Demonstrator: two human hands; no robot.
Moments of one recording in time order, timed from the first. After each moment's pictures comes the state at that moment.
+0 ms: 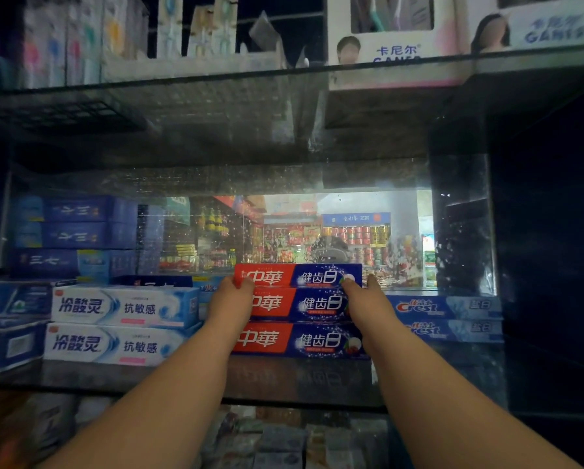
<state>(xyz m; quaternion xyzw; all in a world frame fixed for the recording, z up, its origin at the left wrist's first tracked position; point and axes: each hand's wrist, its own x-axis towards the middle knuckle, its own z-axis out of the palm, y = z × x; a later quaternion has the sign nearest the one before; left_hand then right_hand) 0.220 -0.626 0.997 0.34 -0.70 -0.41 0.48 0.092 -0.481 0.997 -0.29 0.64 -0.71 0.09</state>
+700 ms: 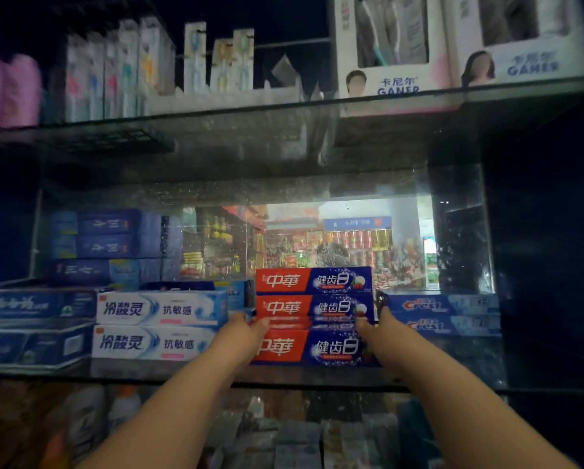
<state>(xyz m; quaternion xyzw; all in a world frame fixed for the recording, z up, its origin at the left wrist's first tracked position) 0.290 -0.580 0.973 0.37 -0.76 -0.40 0.36 0.151 -0.424 0.982 -0.34 0.80 -0.50 0.07</state>
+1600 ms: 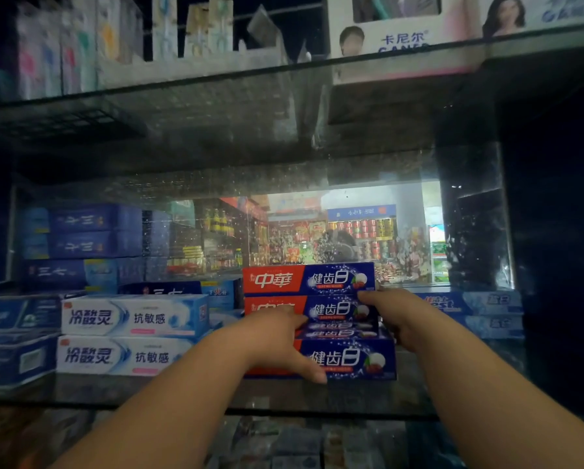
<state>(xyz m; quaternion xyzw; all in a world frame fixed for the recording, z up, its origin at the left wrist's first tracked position) 0.243 -0.576 1.006 0.22 -0.97 0.03 0.07 0.080 -0.462 1.007 -0.31 0.69 -0.62 0.18</state>
